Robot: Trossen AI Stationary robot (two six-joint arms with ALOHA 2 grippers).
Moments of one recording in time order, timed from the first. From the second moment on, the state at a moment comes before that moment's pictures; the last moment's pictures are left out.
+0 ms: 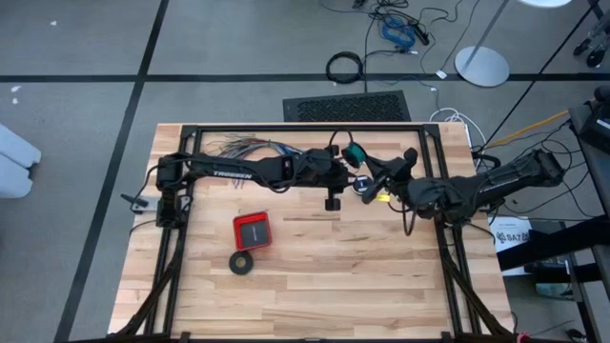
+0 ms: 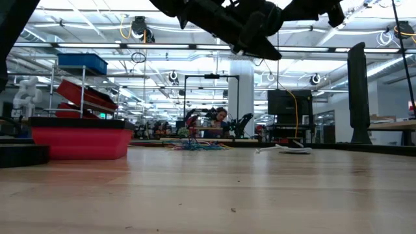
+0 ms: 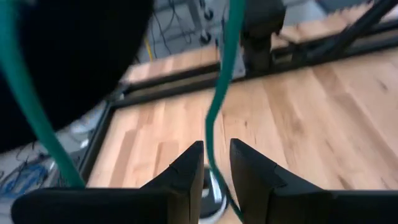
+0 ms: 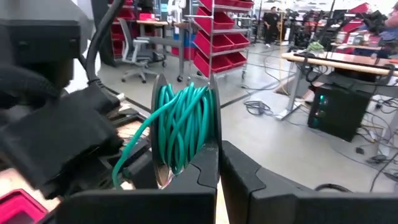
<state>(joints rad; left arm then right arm) 0.11 1.93 1.52 0.01 -0.02 0.32 0.24 1.01 0.74 0.11 1.07 0.17</state>
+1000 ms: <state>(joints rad) 0.06 1.93 1.14 0.97 0.04 0.18 0.25 1.01 0.74 0.24 1.10 0.09</state>
